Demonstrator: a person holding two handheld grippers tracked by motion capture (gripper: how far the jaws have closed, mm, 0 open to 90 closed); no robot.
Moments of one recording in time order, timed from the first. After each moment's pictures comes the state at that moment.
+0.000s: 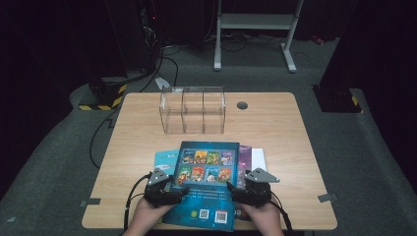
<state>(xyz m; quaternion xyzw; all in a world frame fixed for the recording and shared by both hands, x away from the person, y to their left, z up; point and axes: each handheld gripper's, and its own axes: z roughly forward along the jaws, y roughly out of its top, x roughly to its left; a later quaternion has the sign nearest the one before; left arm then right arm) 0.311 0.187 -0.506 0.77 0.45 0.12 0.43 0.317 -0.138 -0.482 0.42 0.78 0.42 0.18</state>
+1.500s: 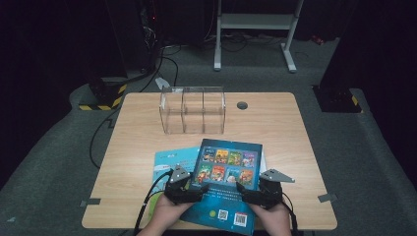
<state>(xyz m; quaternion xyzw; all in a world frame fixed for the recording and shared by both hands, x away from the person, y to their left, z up) 0.320 0.130 -0.499 0.77 0.43 0.12 0.45 0.317 -0.169 -0.484 0.48 0.75 0.43 0.15</state>
